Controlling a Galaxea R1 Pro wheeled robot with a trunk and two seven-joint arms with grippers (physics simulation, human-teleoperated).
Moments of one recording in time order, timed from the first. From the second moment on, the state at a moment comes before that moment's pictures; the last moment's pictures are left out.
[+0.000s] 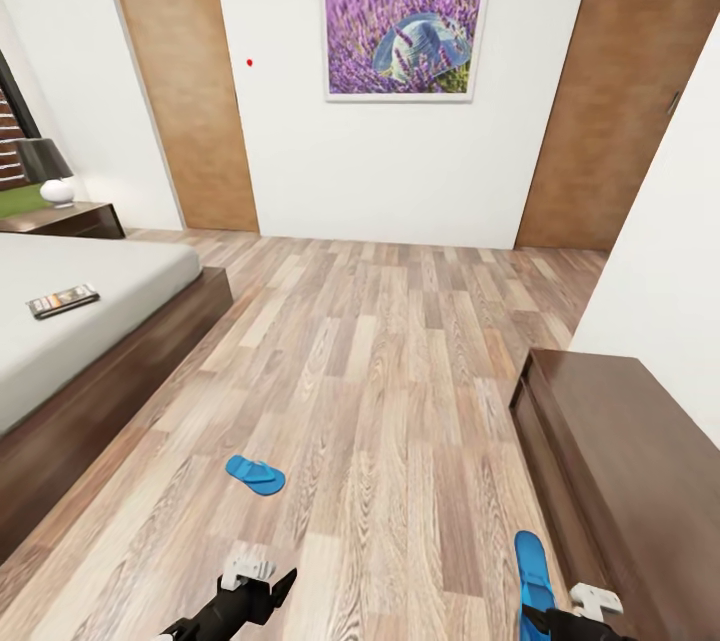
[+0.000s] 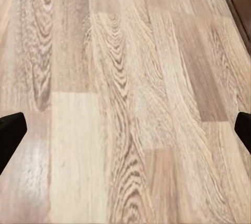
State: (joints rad) left arm -0.21 0.02 0.02 -0.71 0.09 -0.07 -0.47; right arm -0.42 -0.28 -0.02 -0.19 -0.30 0.02 0.47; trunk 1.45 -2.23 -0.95
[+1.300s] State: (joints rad) left arm -0.21 0.03 0.02 -0.71 0.09 -0.07 -0.47; right arm -0.42 -0.28 -0.02 -0.19 -0.30 0.02 0.47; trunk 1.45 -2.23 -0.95
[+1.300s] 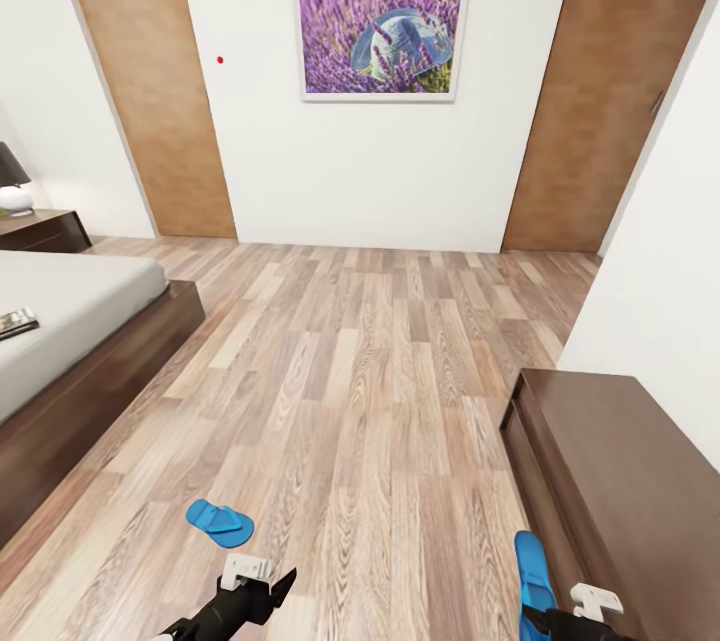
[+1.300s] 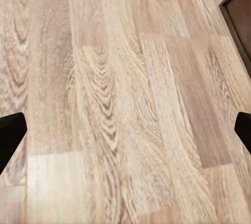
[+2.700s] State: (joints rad) left arm -0.21 0.03 0.02 -0.71 0.09 -0.07 -0.47; right arm -0.42 -0.28 -0.02 -0.19 -0.30 0.02 0.47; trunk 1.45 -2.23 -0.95
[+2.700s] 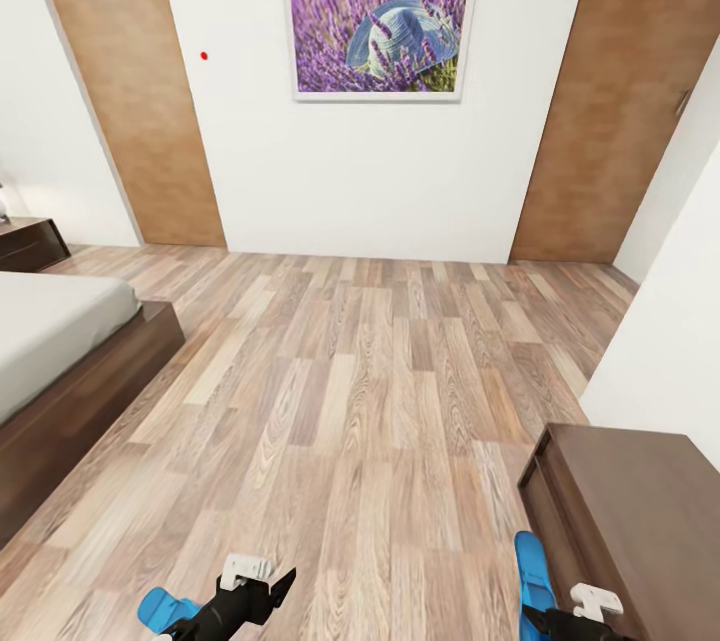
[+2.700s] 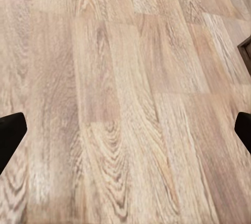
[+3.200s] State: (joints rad) left arm -0.21 0.03 0.02 -0.71 0.09 -0.07 -0.47; right arm -0.42 -0.28 -0.02 -0.19 -0.30 0.02 0.47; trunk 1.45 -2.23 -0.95
